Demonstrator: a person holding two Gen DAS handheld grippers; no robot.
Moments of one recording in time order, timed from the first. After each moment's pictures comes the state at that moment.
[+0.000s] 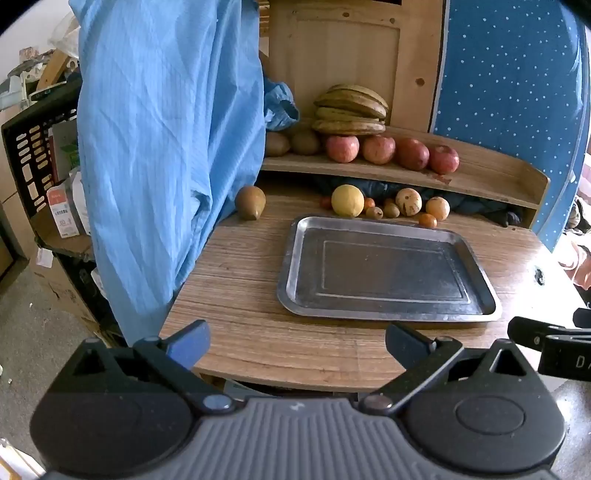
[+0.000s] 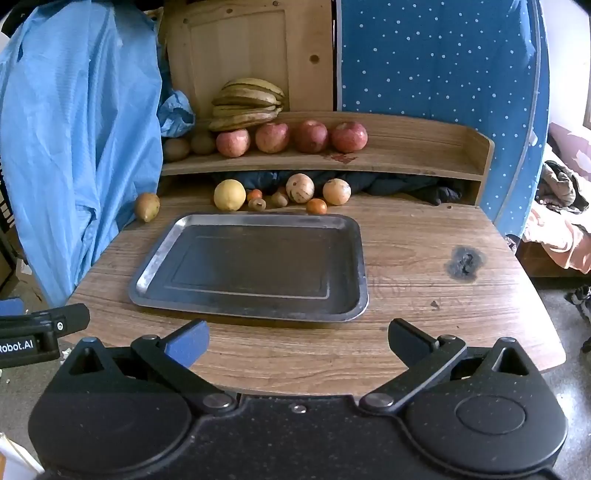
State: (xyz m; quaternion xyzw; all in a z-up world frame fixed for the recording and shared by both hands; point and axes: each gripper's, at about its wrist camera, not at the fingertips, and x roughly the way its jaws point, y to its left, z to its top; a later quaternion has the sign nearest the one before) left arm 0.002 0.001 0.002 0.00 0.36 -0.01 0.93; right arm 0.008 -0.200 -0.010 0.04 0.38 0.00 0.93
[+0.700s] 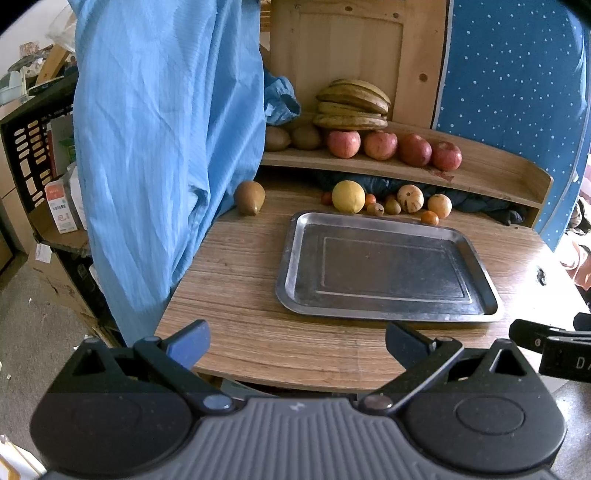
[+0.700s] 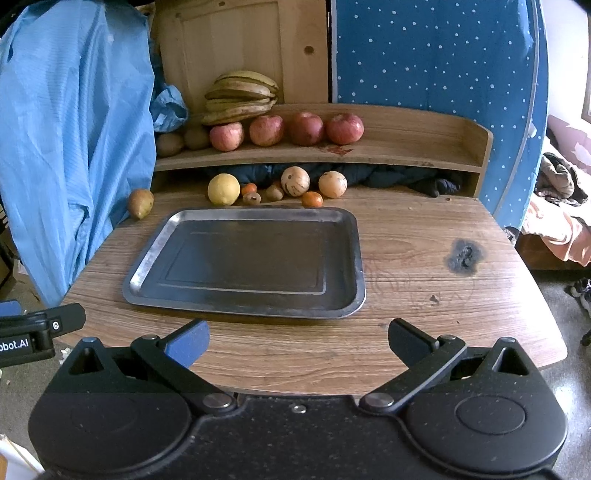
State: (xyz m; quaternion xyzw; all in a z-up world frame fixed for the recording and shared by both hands) left arm 0.008 0.001 -0.006 0.00 0.37 -0.01 0.93; right arm 0.014 -0.203 -0.016 0.05 0.38 -0.01 0.92
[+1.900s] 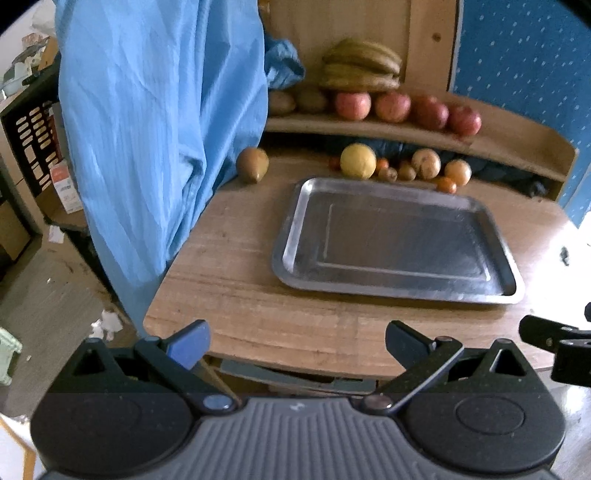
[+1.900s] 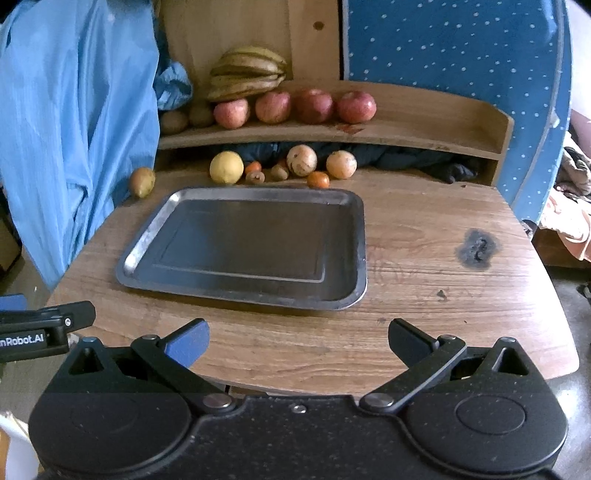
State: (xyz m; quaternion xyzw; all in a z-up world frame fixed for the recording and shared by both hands) left arm 0.034 -0.023 -0.022 0.01 0.43 0.03 0.90; right arm 0.037 -0.221 -0.032 0.04 0.42 0.03 0.90
